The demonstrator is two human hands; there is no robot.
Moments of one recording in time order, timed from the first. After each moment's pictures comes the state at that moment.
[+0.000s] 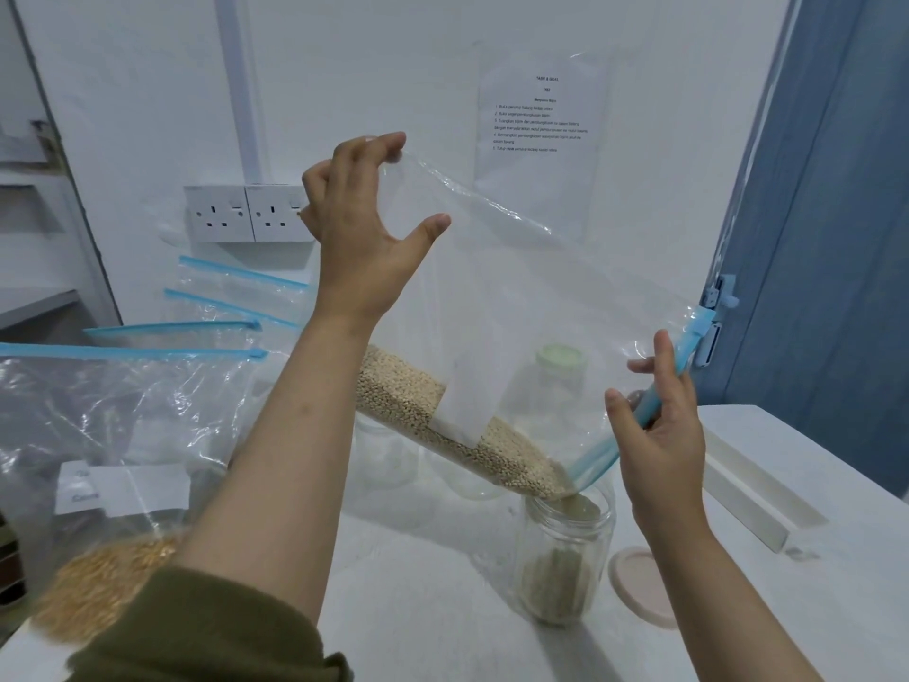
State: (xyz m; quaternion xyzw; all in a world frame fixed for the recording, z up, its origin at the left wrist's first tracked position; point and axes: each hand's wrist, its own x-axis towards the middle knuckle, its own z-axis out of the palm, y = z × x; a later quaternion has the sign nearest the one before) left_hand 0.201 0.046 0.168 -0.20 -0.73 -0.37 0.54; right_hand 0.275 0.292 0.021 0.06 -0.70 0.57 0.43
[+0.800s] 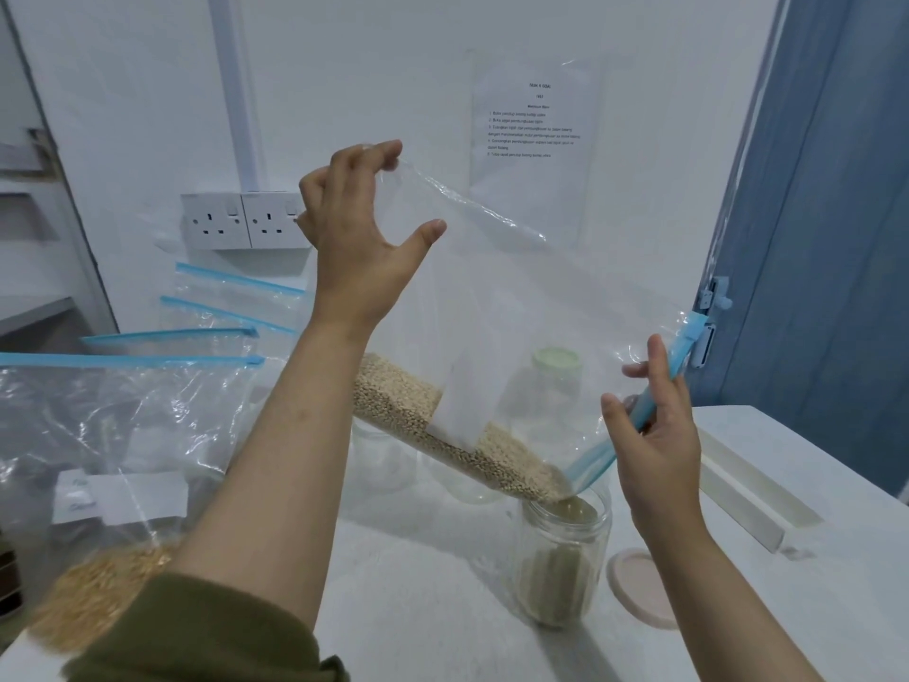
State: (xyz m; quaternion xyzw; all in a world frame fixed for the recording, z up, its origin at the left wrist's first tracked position) left_hand 0.201 0.047 0.170 -0.20 -0.73 -0.37 0.54; right_hand 0.277 0.294 0.021 0.06 -0.70 0.57 0.42
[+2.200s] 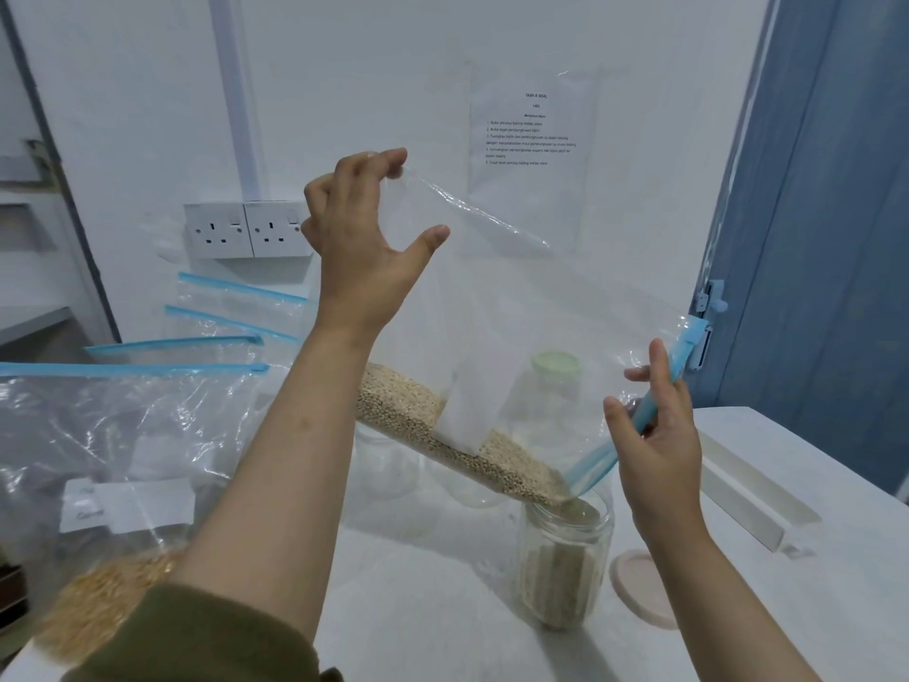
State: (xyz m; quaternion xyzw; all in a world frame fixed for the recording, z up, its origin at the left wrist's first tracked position) left_hand 0.209 0.046 0.173 -0.21 -0.73 -0.37 0.53; right_hand 0.281 0.290 0.021 0.04 -0.70 0.57 0.43
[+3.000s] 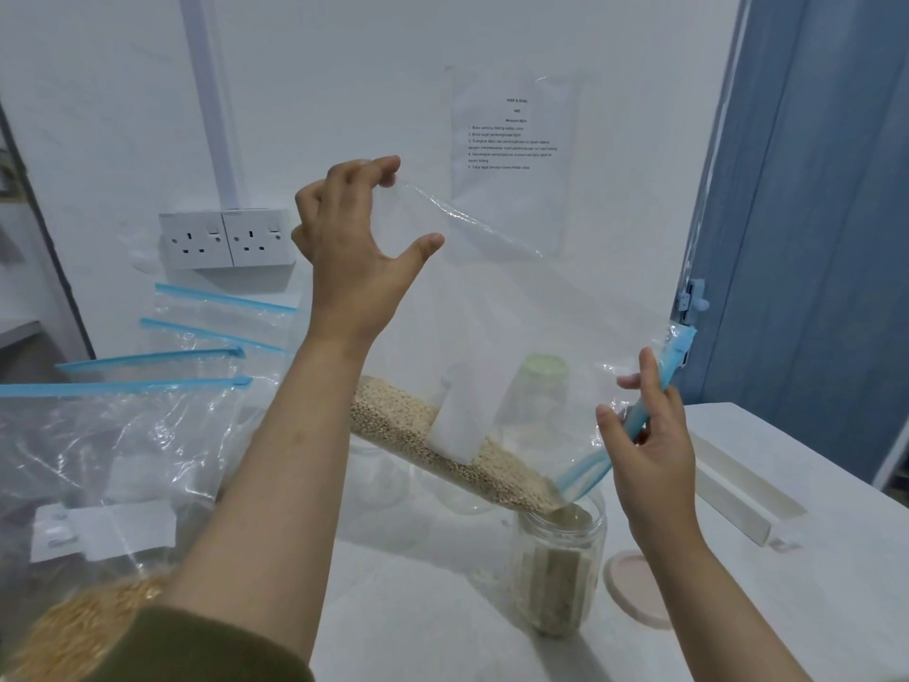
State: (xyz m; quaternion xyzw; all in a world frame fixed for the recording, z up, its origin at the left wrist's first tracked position) left_hand 0.205 0.052 0.173 -0.22 -0.73 -0.37 0.53; right_hand 0.282 0.293 0.018 0.02 -0.71 0.56 0.43
